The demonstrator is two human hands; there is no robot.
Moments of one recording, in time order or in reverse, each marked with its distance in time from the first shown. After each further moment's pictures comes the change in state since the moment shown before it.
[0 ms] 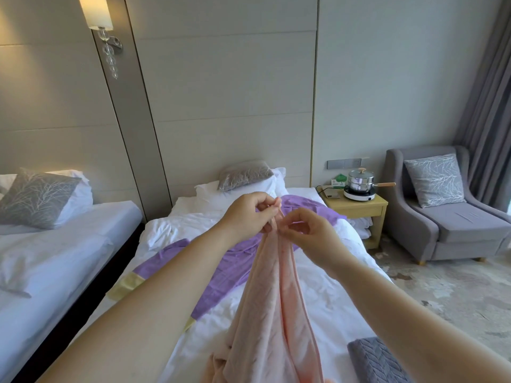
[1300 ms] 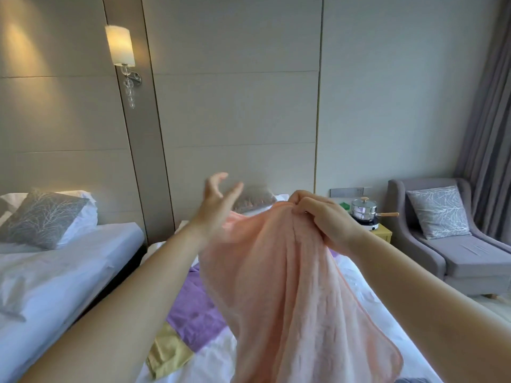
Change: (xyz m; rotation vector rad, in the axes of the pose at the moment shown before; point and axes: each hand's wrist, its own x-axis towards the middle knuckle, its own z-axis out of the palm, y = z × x) left_hand 0.012 0.026 -0.082 -0.052 0.388 -0.034; right_hand 0.045 -0.088 -0.019 0.150 -0.233 0.038
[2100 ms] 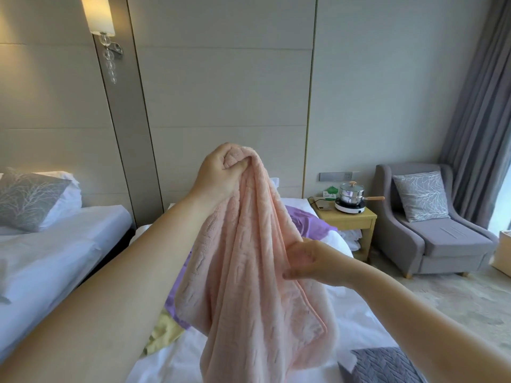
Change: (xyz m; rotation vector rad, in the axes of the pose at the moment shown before) left_hand 0.001 0.023 0.019 -0.031 0.019 0.259; right_hand -0.050 0.083 -0.012 -0.647 -0.245 0.084
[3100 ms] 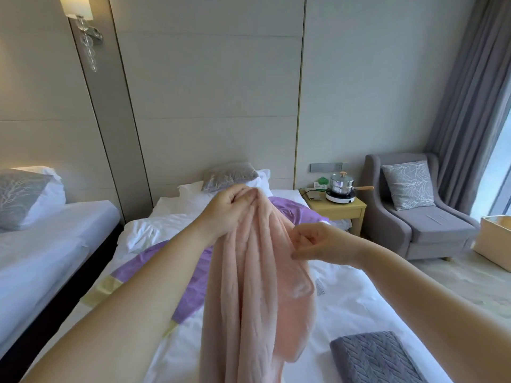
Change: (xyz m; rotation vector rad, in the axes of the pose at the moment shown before) left_hand -0.048 -0.039 0.026 -0.144 -0.349 -0.185; right_hand -0.003 0.007 -0.024 0.080 -0.044 0.090
